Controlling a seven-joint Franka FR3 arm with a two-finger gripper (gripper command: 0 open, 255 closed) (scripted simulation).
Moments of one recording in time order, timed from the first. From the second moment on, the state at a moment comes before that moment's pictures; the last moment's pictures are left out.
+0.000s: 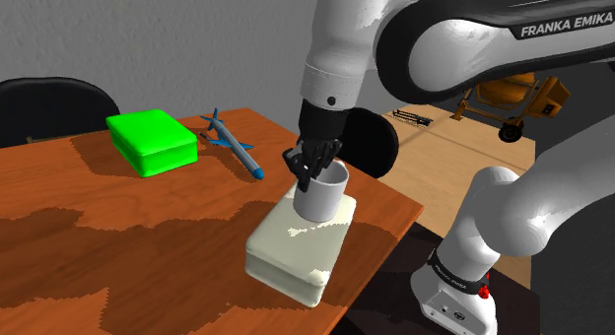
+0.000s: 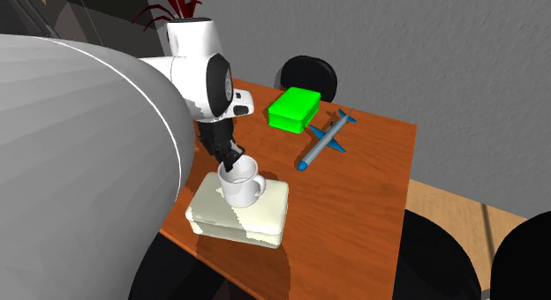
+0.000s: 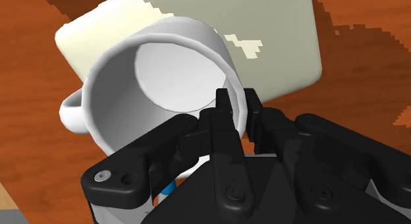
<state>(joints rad) 0.24 -0.47 0.47 -2.32 0.19 1.92 0.68</state>
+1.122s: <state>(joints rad) 0.24 -0.46 0.48 -2.35 0.20 1.96 0.68</state>
